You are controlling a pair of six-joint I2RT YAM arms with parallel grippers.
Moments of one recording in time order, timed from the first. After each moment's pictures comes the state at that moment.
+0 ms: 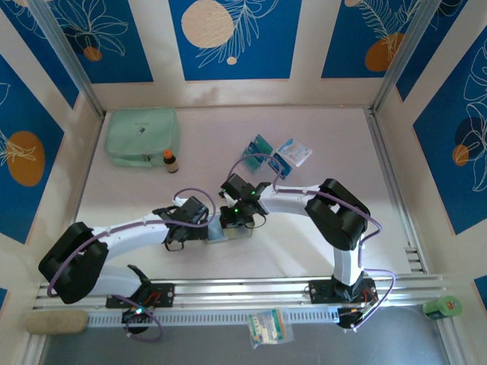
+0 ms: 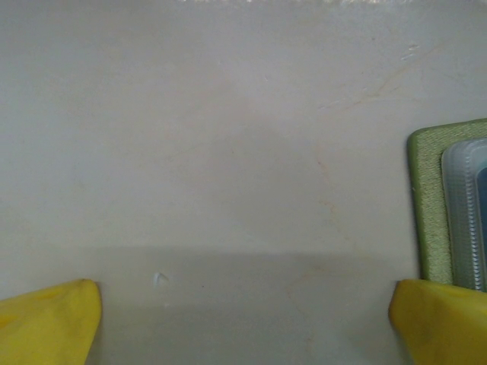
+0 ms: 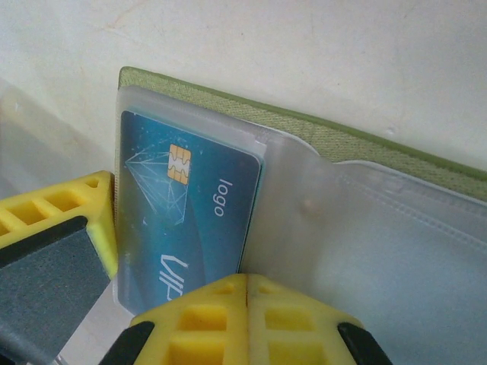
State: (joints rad) left arm -0.73 1.33 0.56 -0.52 -0.28 -0.73; right arm 0.90 1.89 1.12 -0.38 -0.34 0.62
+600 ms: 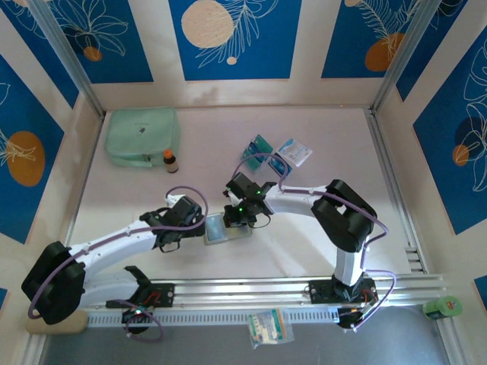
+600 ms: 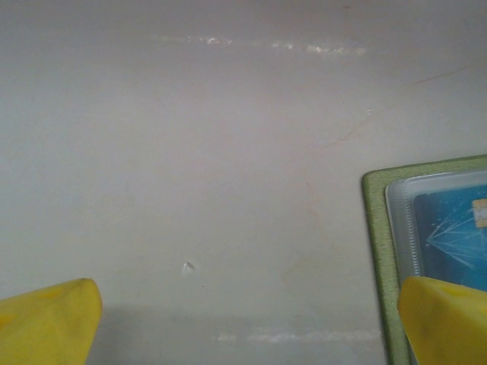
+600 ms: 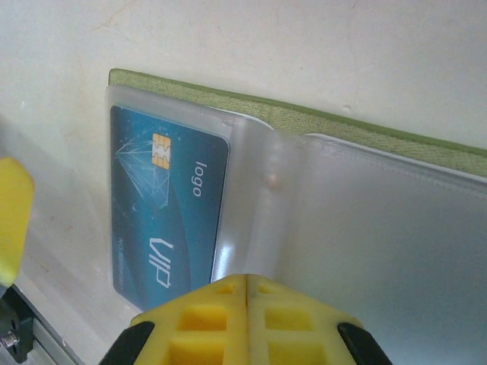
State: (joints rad) left arm -0.73 1.15 0.54 -0.57 -0.32 -0.76; right arm 0.87 1.84 1.08 -0.37 -0.36 0.62
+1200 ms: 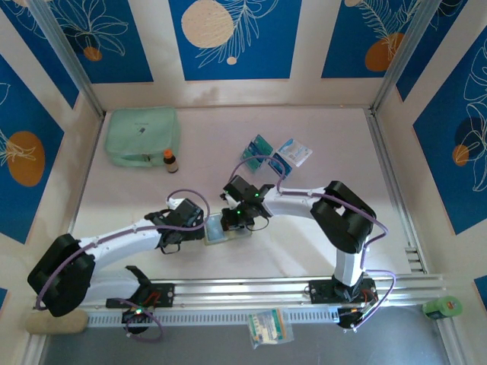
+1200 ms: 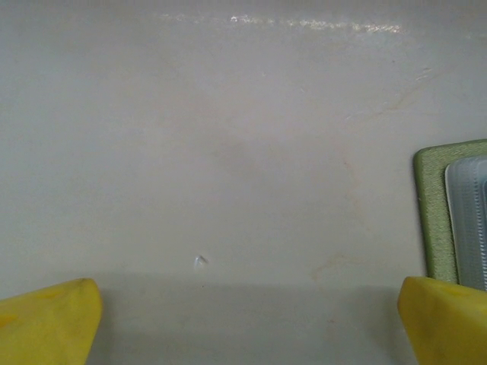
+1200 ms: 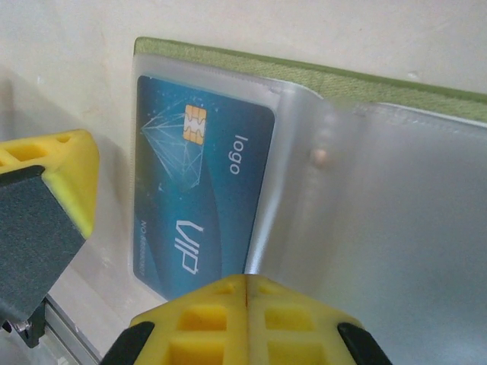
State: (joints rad) left arm -0.72 1.22 0.52 -0.54 -0.32 -0.76; right arm 0.90 1.84 1.08 -0.36 -0.38 0.63
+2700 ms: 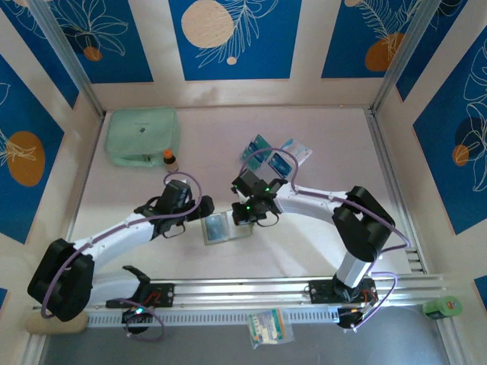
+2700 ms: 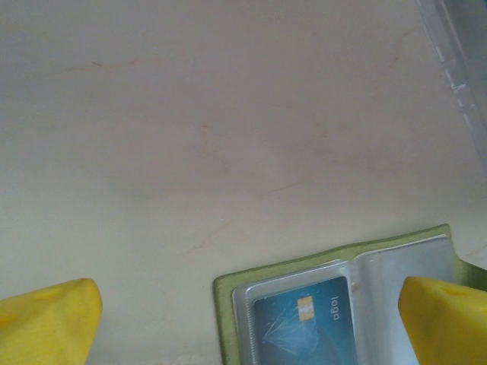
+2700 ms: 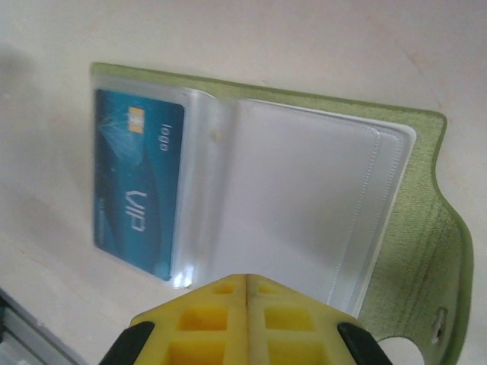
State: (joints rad) left arm -0.54 1.20 0.55 -0.23 0.00 -0.74; right arm 0.86 1.71 1.07 -0.53 -0.23 0.58
